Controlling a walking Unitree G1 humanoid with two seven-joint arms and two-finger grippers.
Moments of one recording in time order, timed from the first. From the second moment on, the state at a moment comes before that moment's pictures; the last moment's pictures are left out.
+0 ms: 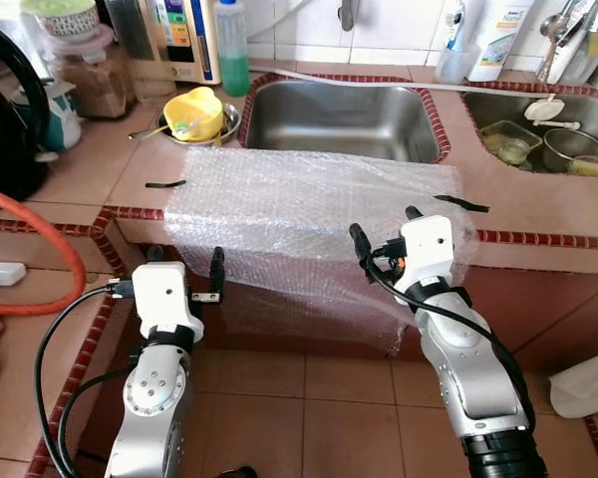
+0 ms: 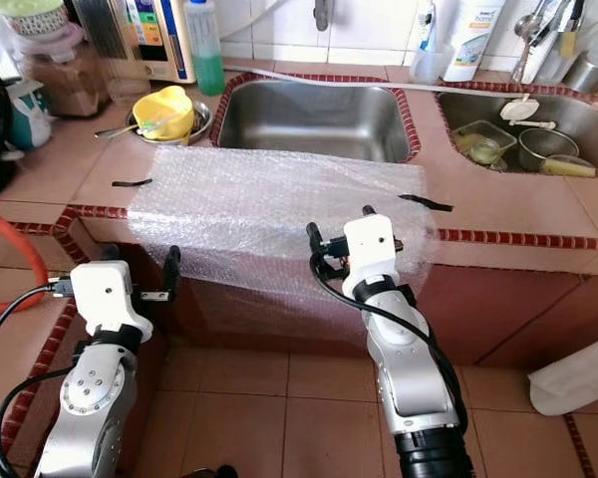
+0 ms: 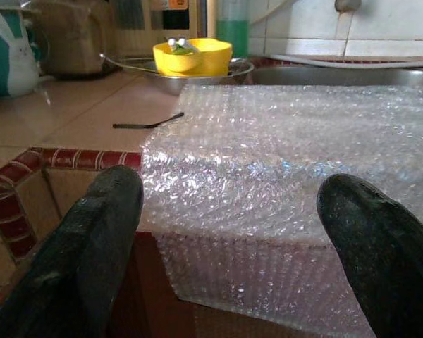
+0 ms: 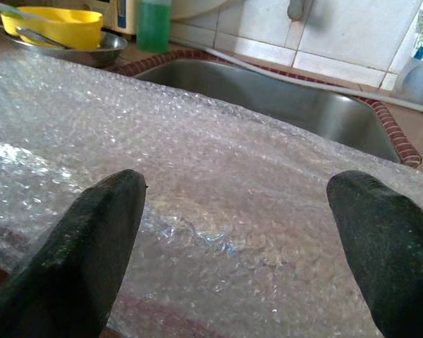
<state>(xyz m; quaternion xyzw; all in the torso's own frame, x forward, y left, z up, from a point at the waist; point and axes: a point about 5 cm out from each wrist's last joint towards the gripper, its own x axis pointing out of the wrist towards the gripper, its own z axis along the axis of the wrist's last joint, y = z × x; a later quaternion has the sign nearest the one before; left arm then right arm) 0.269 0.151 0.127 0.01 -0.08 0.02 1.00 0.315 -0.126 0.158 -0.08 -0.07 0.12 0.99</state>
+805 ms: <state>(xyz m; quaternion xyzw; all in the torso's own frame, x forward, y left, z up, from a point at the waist) 0.279 0.144 0.137 0.02 -0.10 0.00 1.00 0.313 -0.132 0.157 -0.08 -0.08 0.09 0.99</state>
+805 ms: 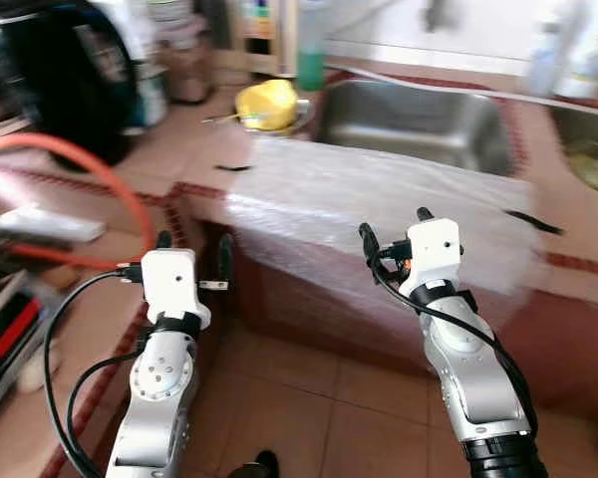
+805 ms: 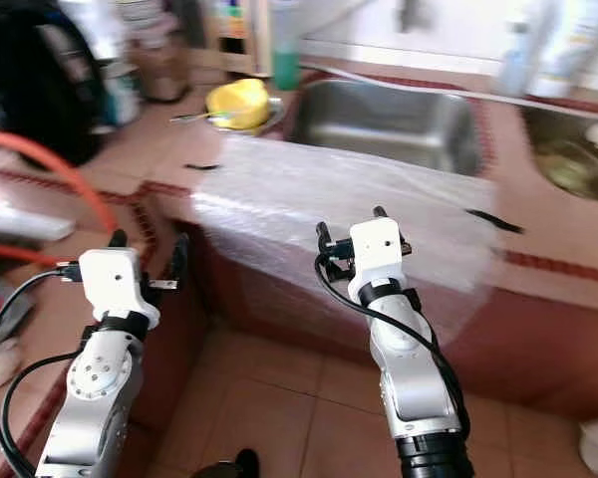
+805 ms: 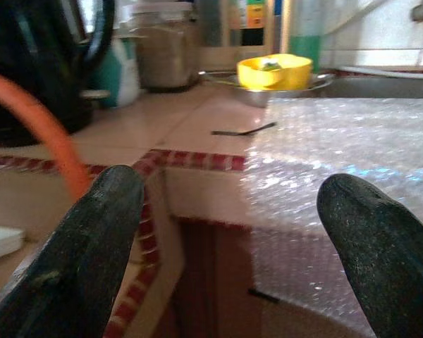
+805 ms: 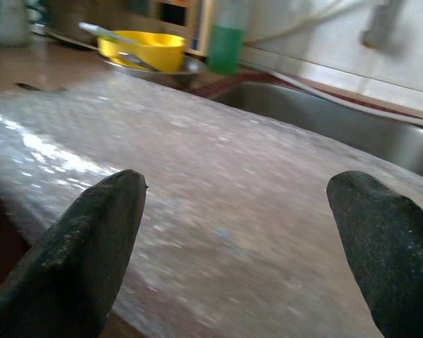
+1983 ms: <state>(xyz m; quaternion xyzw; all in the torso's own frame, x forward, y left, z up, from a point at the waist) 0.278 0.134 0.136 0.05 -0.10 0.01 0.99 0.316 -0.137 0.164 -0.10 -0.10 0.10 0.98</state>
